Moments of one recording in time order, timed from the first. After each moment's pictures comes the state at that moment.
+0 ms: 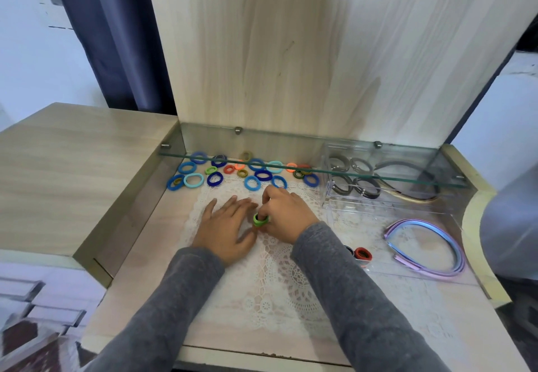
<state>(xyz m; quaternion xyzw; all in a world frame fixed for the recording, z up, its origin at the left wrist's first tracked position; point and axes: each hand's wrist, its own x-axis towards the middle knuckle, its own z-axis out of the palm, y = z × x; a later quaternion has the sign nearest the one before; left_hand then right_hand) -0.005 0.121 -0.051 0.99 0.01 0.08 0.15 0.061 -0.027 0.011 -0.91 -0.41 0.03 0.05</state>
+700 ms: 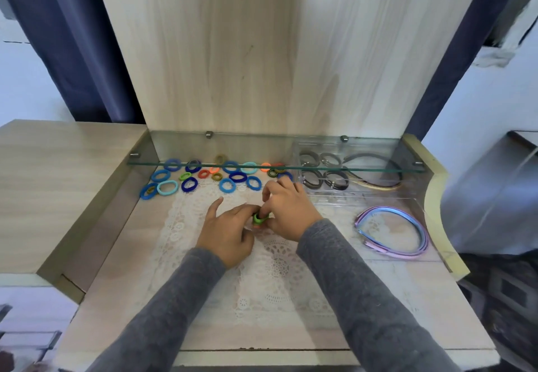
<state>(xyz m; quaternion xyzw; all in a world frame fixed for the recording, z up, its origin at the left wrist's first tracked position) -0.005 0.070 -0.020 0.98 -0.05 0.12 0.17 0.055 -0.075 0.027 -0.92 -0.38 -0.04 0.05</state>
